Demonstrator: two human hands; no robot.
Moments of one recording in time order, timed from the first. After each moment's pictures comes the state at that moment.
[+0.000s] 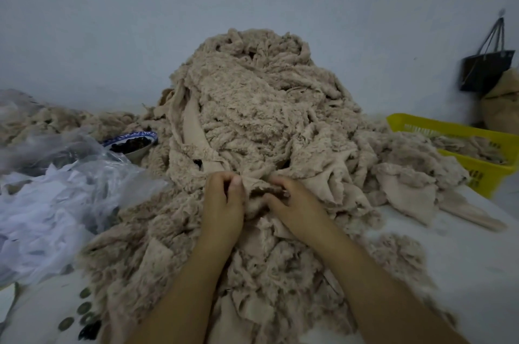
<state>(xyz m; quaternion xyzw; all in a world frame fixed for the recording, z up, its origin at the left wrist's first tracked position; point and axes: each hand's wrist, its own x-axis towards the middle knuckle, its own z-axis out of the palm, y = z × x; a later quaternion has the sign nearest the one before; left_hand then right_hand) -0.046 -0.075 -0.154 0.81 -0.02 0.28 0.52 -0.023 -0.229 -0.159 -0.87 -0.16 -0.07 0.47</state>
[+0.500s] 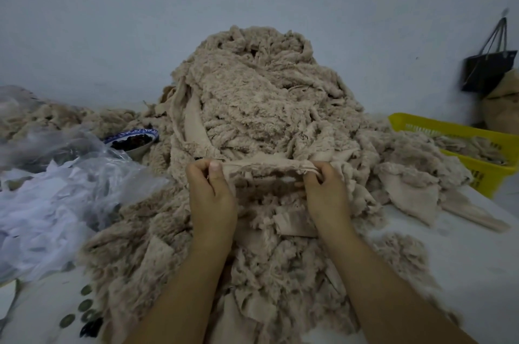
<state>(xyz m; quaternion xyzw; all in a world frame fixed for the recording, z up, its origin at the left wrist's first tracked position) -0.054 -0.076 -0.136 0.73 0.00 0.39 0.56 -0.021 -0.242 -0.149 -0.77 0.03 -0.20 0.60</state>
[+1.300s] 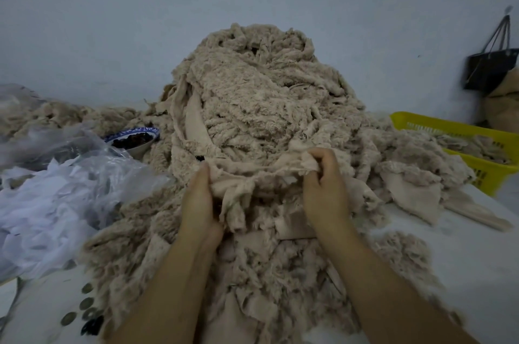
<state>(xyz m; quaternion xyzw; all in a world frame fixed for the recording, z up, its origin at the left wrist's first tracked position) -0.045 -0.059 -0.131 0.43 0.12 0.08 0.89 -0.037 -0.233 -0.138 -0.76 -0.07 -0.26 0.60</state>
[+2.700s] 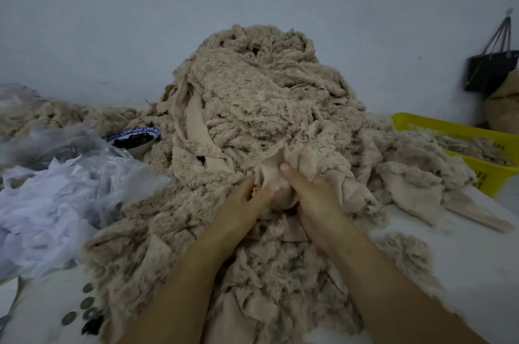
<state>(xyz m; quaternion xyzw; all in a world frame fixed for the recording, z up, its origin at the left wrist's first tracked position) -0.068 -0.079 -0.132 0.74 -0.11 -0.02 0.66 -0.041 -0.221 -0.133 -0.59 -0.05 0.01 0.81</state>
